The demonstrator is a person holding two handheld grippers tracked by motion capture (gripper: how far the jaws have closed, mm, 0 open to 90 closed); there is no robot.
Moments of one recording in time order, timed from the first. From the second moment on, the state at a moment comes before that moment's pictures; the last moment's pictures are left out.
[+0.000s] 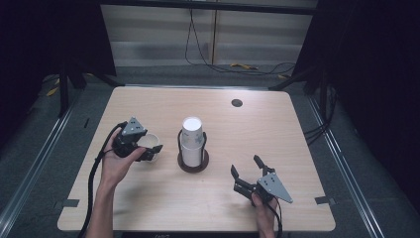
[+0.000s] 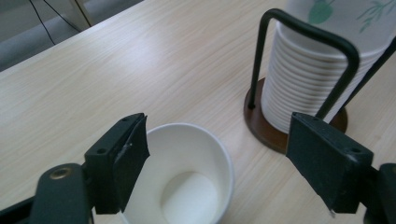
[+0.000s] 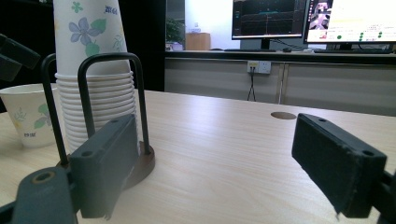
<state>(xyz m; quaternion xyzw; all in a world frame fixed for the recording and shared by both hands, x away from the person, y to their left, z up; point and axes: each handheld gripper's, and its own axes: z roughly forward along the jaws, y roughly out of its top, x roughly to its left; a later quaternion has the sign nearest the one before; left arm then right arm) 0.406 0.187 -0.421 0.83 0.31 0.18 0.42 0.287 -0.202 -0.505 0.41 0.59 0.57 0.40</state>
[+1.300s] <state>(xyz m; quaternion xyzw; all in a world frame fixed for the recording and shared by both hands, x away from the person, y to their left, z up) 0.318 0.156 -0.506 0.73 0.31 0.23 0.57 0.287 -0.202 -0.505 0.40 0.59 0.57 0.40</state>
